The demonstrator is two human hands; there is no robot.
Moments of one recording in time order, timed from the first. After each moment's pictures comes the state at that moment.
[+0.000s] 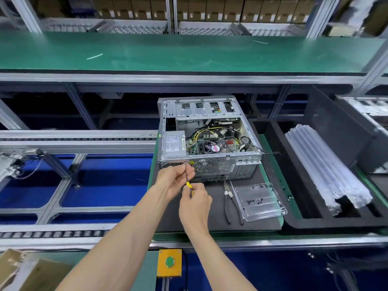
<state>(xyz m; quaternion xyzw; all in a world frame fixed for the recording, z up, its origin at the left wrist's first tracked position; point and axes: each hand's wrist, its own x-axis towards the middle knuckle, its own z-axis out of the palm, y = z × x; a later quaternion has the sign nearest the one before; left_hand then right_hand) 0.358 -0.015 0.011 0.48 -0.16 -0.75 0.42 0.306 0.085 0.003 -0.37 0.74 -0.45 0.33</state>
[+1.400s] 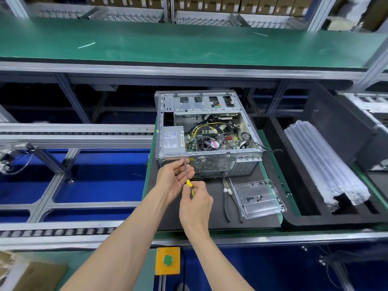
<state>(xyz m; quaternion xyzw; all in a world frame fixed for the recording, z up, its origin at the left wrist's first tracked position) 0.359 -0.018 -0.006 0.46 -0.17 -0.76 0.42 0.307 0.086 -0.007 -0.37 0.76 -0.46 0.27</state>
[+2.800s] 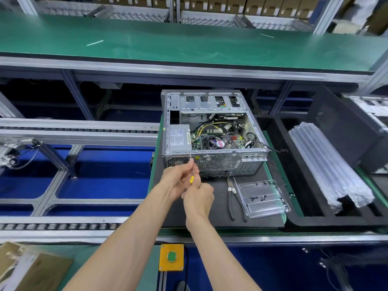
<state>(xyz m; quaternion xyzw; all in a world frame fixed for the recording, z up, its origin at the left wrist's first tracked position) 0.365 -0.013 0.001 0.50 -0.16 -0.77 0.36 0.321 0.060 -0.005 -0.20 0.79 -0.46 0.36</state>
